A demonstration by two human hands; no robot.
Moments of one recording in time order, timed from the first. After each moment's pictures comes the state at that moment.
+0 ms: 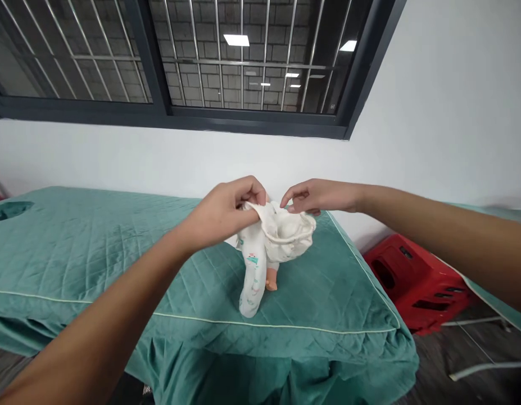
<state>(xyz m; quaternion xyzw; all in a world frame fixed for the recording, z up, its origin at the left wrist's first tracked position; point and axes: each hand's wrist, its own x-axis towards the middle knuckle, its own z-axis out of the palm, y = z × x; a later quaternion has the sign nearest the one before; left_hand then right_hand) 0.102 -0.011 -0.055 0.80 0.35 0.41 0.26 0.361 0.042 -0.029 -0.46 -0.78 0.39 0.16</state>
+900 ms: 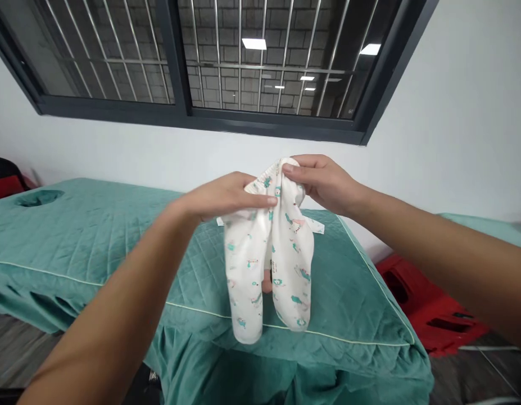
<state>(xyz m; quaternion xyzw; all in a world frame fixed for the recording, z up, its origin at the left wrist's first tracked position) 0.071 0.011 -0.032 0.73 0.34 0.34 0.49 0.293 0.019 -0.012 -0.28 -0.77 0.43 0.38</state>
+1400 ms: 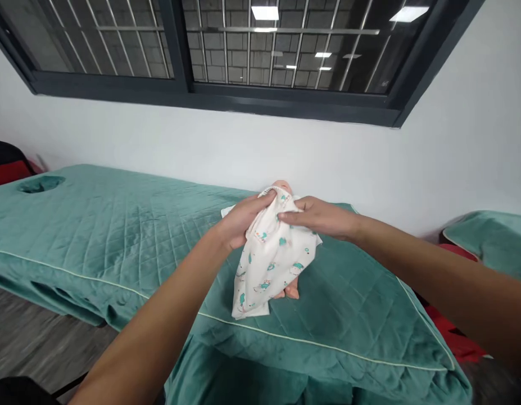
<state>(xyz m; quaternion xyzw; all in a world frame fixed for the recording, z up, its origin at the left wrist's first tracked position) 0.104 0.063 -0.140 0.51 0.23 0.42 0.71 0.302 0.070 -0.100 -0.37 -0.73 0.55 0.19</state>
